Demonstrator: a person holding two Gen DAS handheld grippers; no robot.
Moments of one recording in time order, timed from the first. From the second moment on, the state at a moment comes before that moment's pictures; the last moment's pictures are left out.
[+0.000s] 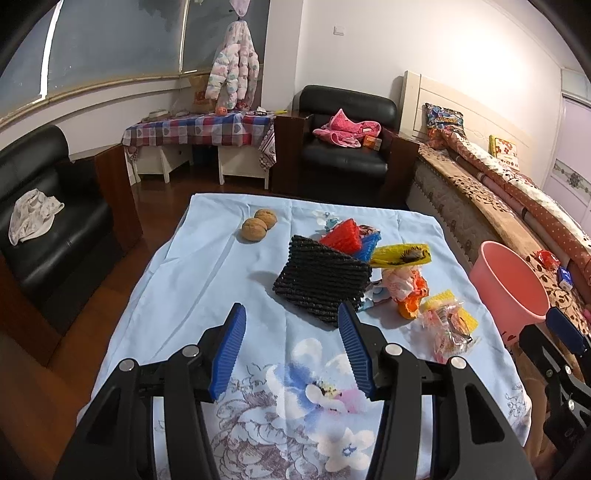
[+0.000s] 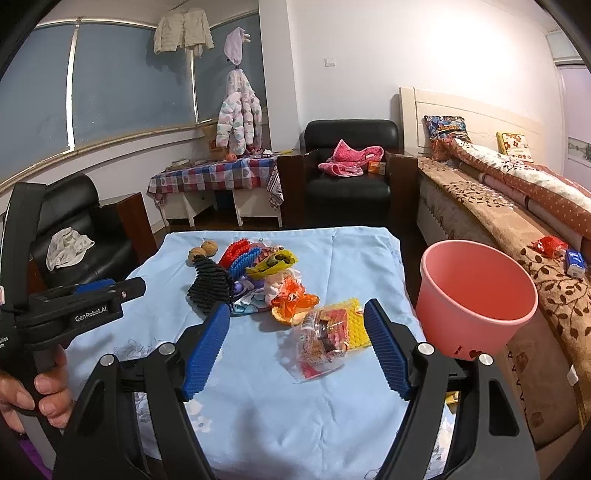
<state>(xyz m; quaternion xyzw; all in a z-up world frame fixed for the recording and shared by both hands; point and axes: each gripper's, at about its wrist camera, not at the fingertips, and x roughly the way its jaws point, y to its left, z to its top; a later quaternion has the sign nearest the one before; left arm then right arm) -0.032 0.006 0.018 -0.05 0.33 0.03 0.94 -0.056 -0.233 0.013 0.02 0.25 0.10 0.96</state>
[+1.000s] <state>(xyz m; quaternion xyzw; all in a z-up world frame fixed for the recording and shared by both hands) 0.070 0.023 0.009 -0.19 0.40 -0.04 0.89 -0.002 -0.263 -0.034 0.06 0.32 0.09 0.94</state>
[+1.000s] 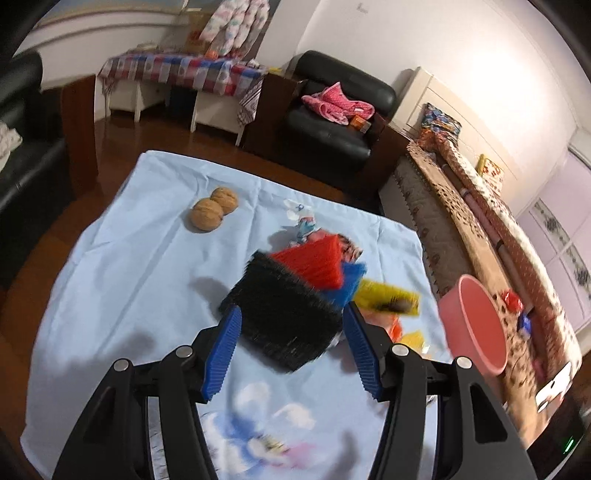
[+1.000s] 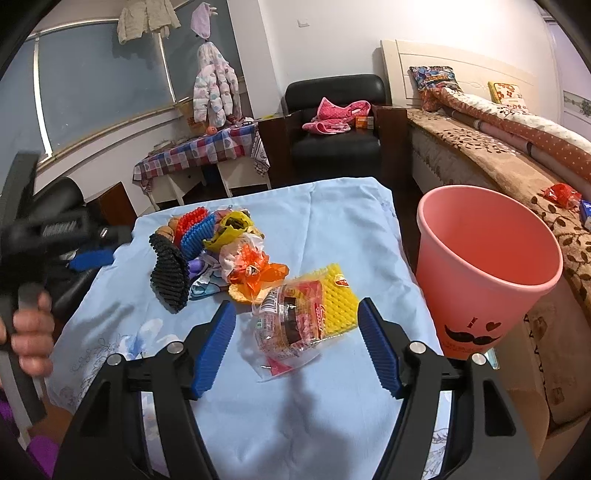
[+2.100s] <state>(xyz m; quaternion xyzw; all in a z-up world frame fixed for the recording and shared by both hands) 0.047 0.041 -0.002 -0.18 0.38 -0.11 0.90 0.005 -0.260 -0.044 0.09 0.35 0.12 0.92</state>
